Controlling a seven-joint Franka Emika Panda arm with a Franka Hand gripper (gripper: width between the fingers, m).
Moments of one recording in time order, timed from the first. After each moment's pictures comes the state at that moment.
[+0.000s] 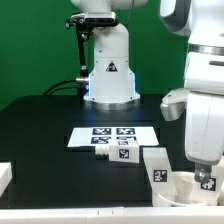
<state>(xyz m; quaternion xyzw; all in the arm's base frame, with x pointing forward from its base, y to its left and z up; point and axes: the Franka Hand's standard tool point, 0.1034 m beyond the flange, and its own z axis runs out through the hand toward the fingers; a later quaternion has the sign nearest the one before) 0.646 0.102 0.078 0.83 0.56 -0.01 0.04</state>
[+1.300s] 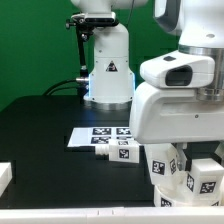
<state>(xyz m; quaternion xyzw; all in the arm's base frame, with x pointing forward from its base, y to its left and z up) 0.647 0.095 0.078 1.00 0.03 0.01 0.02</state>
